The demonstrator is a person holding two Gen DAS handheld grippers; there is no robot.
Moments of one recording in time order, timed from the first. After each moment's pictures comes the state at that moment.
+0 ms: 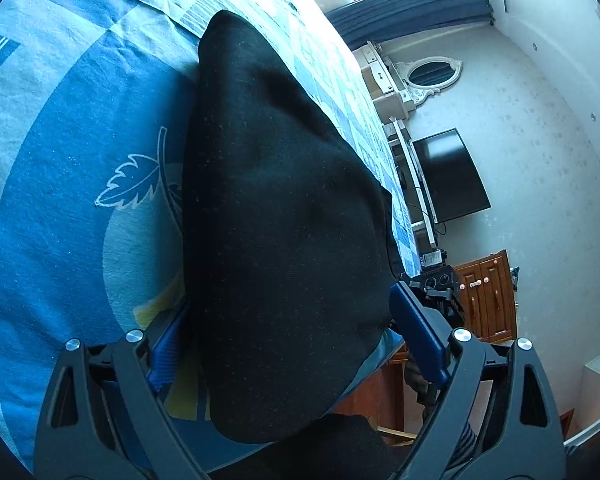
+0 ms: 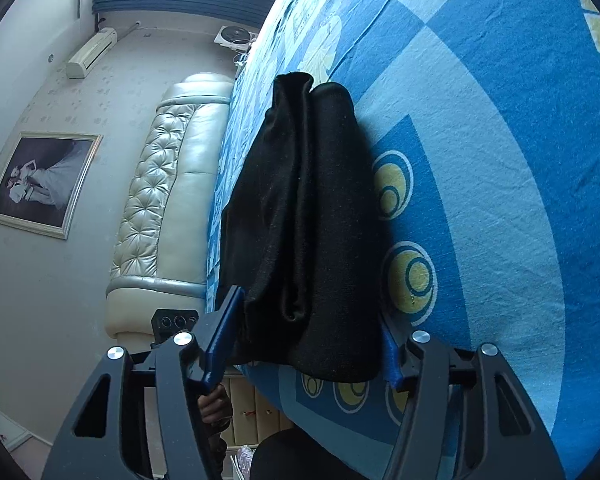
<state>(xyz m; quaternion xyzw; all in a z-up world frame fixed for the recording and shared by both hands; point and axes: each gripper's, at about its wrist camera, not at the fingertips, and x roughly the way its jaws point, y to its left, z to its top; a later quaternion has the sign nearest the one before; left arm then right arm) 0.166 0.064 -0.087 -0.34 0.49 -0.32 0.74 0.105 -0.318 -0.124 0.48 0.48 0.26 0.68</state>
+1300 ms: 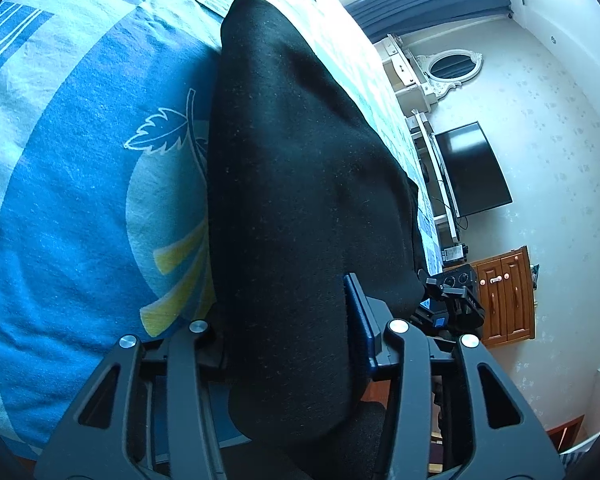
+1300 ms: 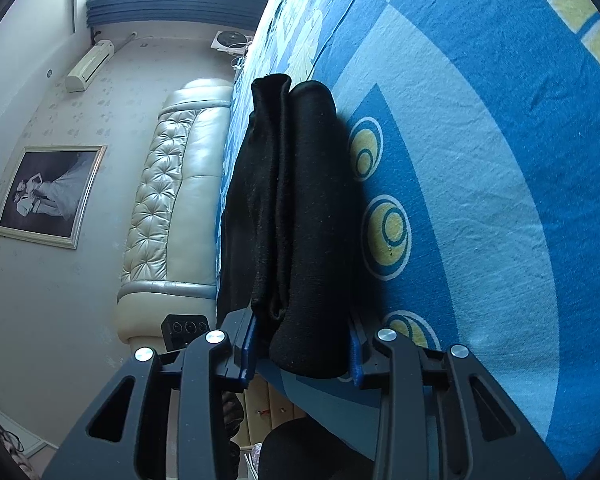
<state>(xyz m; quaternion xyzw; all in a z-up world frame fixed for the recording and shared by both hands) 0.163 0.065 -0.101 -0.33 0.52 -0.29 0.74 0.089 -0.322 -0.136 0.51 0.48 0.26 0.67</state>
